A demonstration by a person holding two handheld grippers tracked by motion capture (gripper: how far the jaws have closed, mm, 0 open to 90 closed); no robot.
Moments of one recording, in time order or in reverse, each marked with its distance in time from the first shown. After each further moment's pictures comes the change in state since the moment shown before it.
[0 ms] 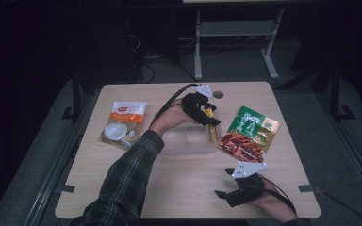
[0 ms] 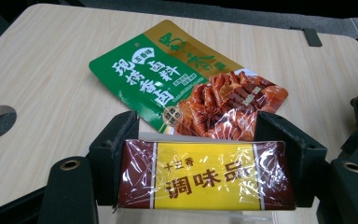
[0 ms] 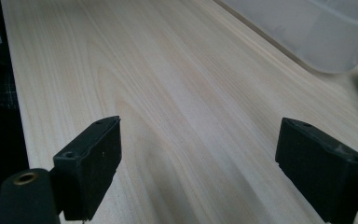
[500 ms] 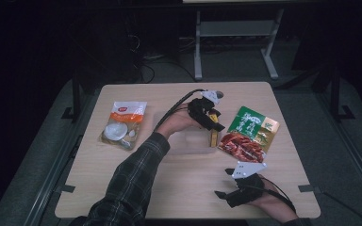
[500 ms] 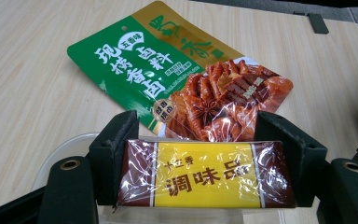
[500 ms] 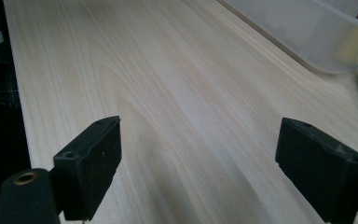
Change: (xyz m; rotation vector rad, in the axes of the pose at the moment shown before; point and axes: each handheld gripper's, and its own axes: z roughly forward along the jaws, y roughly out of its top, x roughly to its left) left arm -0.001 -0.004 0.026 0.053 -0.024 -0.009; right arm 0.001 0.000 0.000 0.004 0.007 -0.004
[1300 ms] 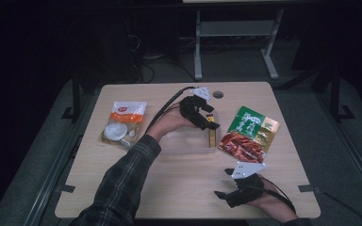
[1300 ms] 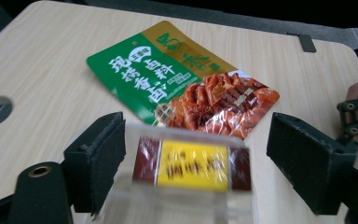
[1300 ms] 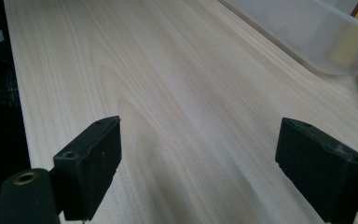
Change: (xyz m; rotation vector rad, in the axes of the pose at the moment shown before) left arm -0.017 -0.005 -0.043 -0.066 0.061 -0.034; right arm 0.001 0.000 0.001 0.000 -0.001 -0.007
